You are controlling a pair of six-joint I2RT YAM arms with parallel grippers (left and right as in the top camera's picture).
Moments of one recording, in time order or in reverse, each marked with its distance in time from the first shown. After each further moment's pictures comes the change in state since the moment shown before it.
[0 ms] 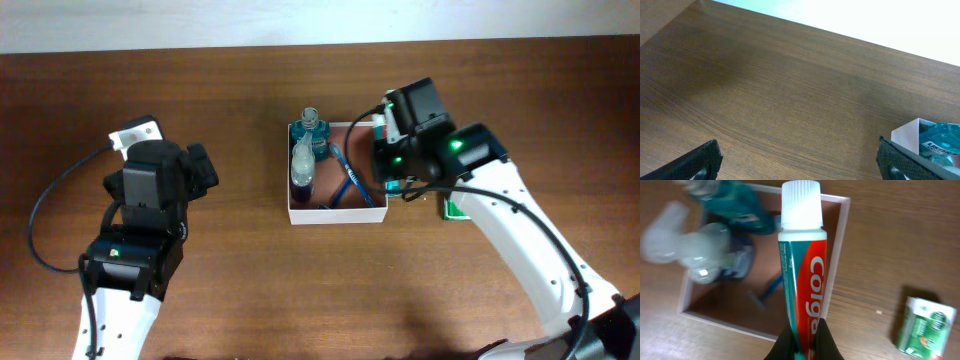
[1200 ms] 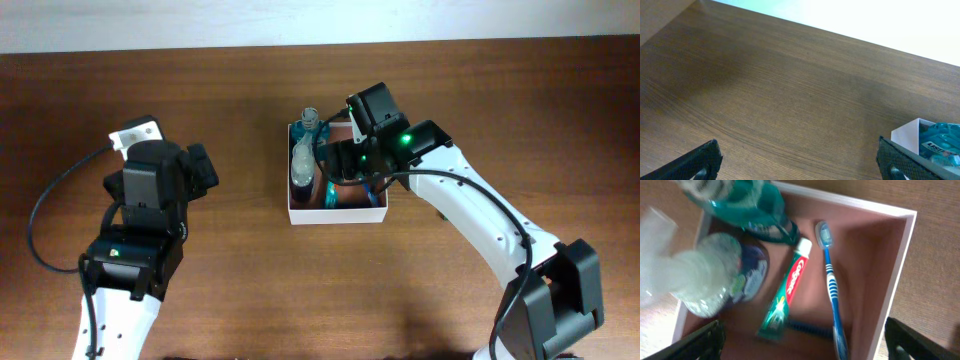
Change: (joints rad) left arm 0.000 0.000 0.000 0.000 0.000 0.000; right arm 0.058 0.180 0.000 0.139 -0.001 -0.001
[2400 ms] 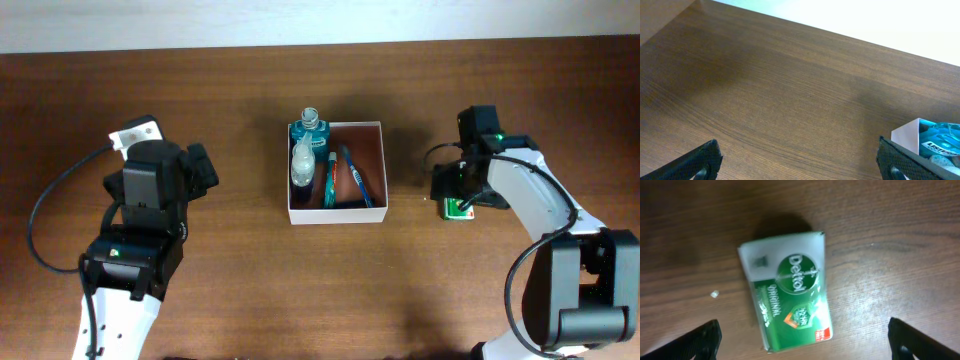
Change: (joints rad) left arm 0.000 0.000 0.000 0.000 0.000 0.000; right arm -0.472 0.000 -0.286 -0.045 0.157 -0.024
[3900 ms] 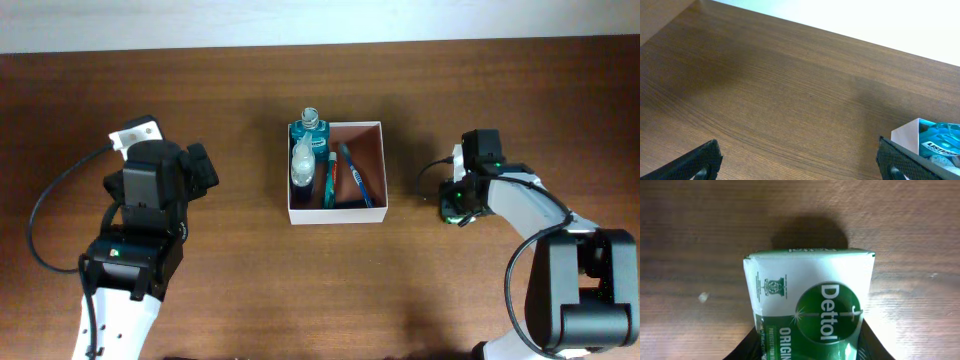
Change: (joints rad) left arm 0.000 0.000 0.000 0.000 0.000 0.000; right arm -0.030 -0.014 -0.191 0.243 -0.137 -0.225
